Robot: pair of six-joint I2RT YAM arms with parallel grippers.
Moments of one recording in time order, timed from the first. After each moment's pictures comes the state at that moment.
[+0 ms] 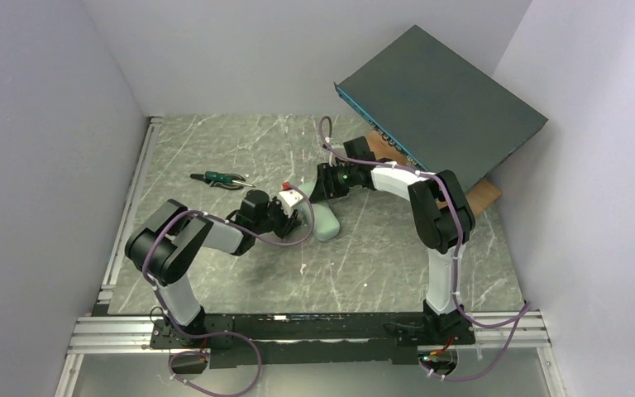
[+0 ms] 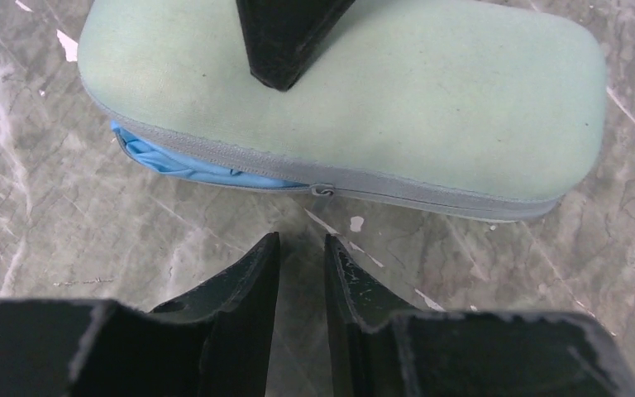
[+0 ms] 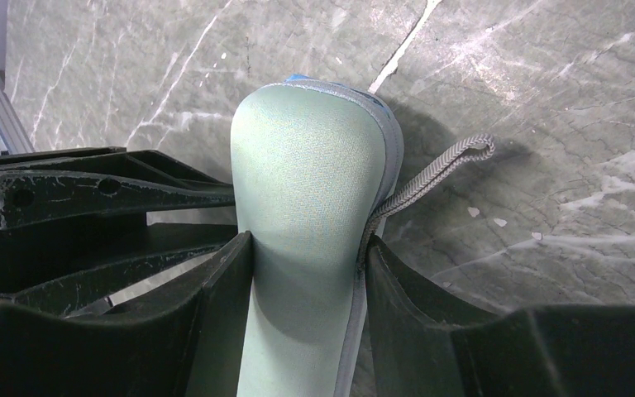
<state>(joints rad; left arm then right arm) -0.55 1.74 0.58 0.68 0.34 0.17 0.44 2.03 1.33 -0.18 -0.66 0.23</state>
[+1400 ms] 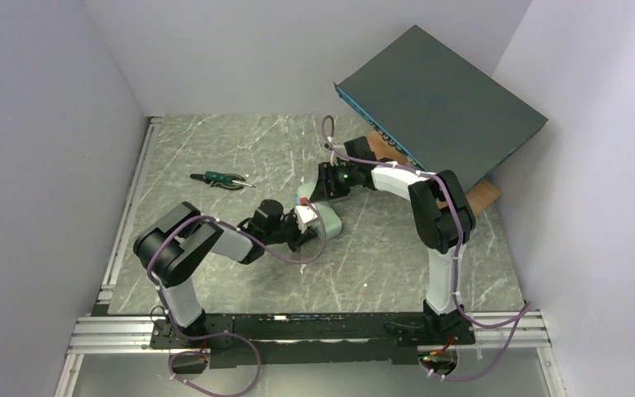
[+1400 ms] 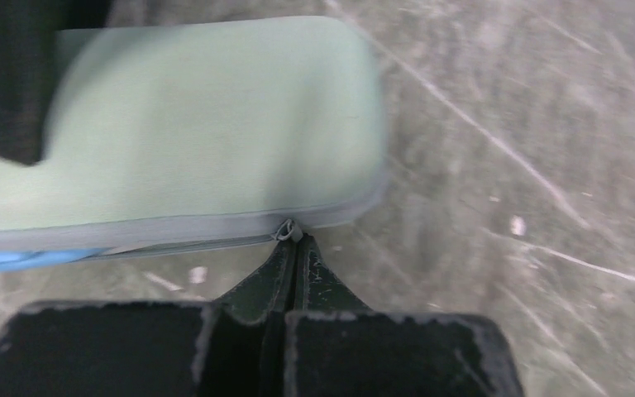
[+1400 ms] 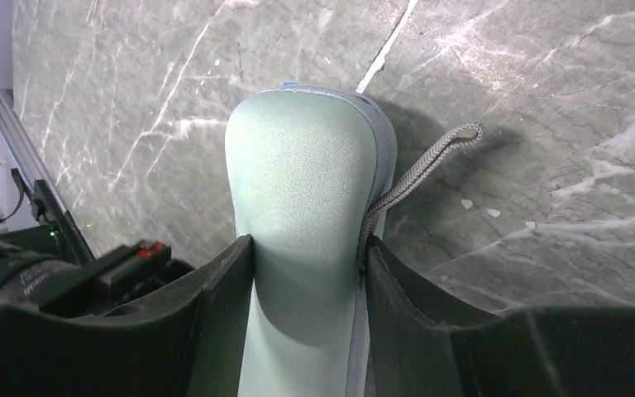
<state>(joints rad) -0.67 1.77 0.58 0.74 0.43 0.19 0.44 2.03 1.33 -0.18 -0.64 0.27</state>
